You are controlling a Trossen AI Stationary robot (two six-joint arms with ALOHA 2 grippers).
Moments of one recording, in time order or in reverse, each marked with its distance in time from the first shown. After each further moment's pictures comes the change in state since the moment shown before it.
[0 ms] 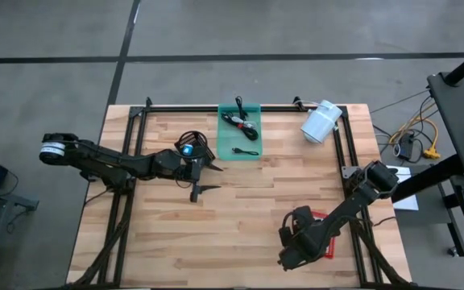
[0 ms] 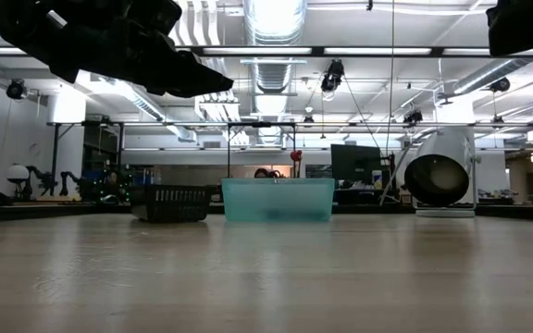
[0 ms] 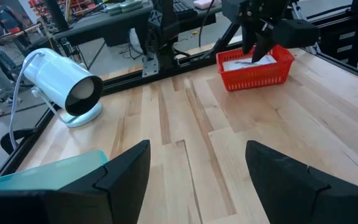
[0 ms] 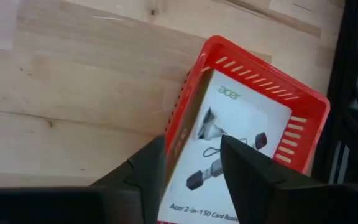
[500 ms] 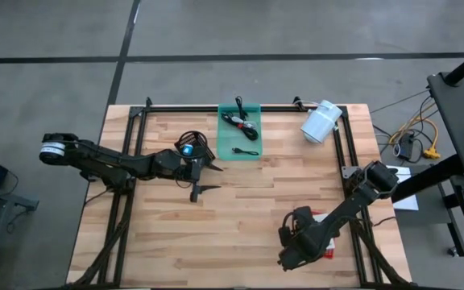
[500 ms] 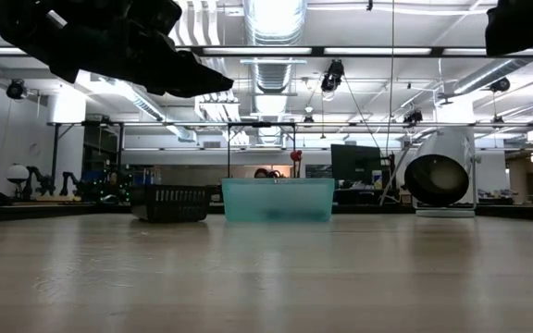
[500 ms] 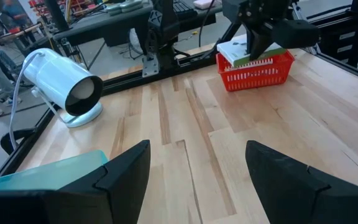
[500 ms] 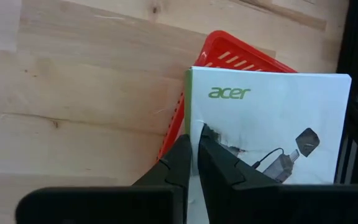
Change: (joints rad) left arm 0.000 0.000 0.000 0.001 0.000 0.000; right arm 0.000 0.000 0.000 0.013 0.000 0.031
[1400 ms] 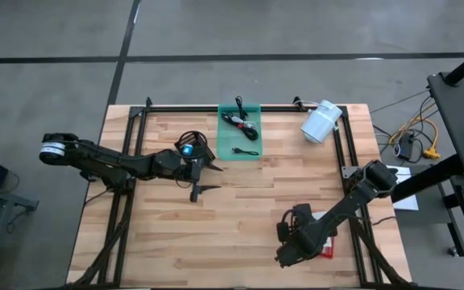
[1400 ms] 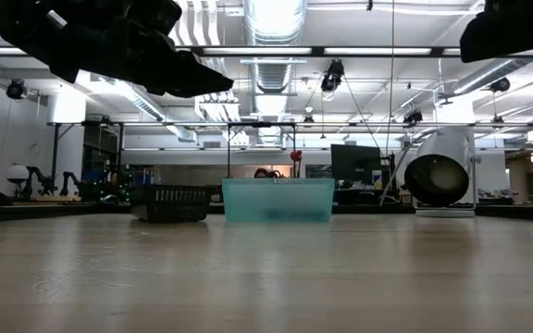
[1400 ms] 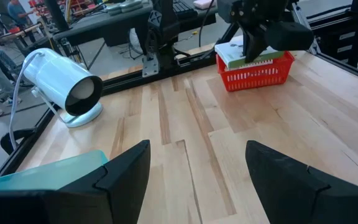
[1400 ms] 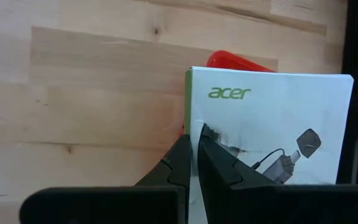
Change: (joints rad) left arm 0.000 0.000 0.000 0.000 0.000 0.000; right arm -0.022 0.002 -0.002 -0.006 0.034 0.052
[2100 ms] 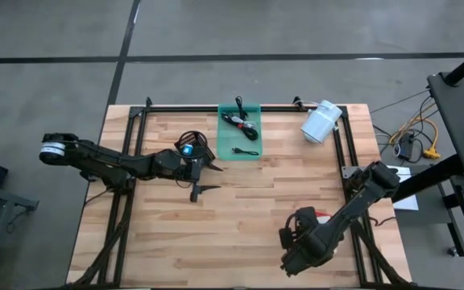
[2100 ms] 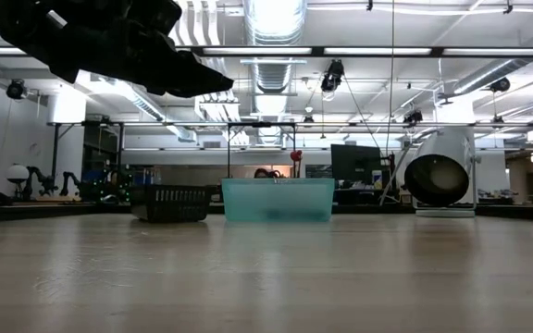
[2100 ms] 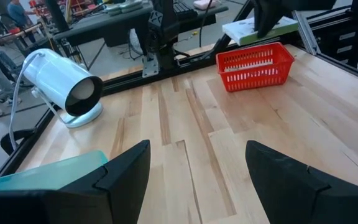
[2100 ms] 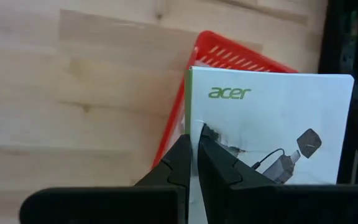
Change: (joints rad) left arm 0.000 0.000 0.000 0.002 0.000 0.000; right arm 0.043 -0.009 0.181 -0.136 -0.023 0.006
